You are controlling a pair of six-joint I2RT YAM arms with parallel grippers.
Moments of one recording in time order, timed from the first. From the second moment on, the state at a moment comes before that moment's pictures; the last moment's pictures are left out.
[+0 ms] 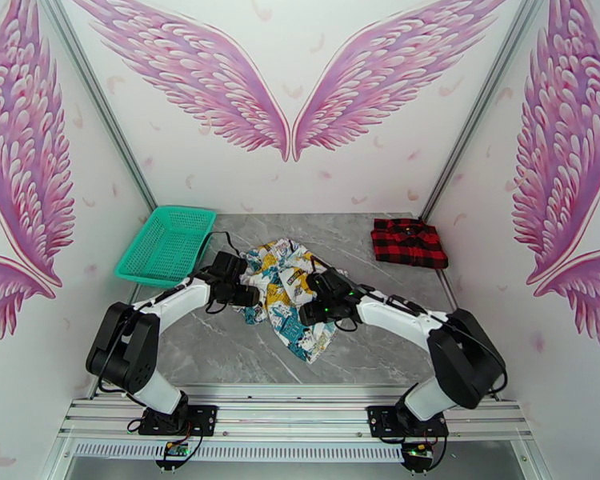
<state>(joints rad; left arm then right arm) -0.35 1.61 0.98 -0.44 0.19 -0.26 0.64 1.66 1.00 -0.46 -0.13 0.30</state>
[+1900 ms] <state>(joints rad) -0.39 1.59 0.85 -0.39 0.24 -0.29 0.24 1.41 0.62 -0.45 -0.39 0.55</state>
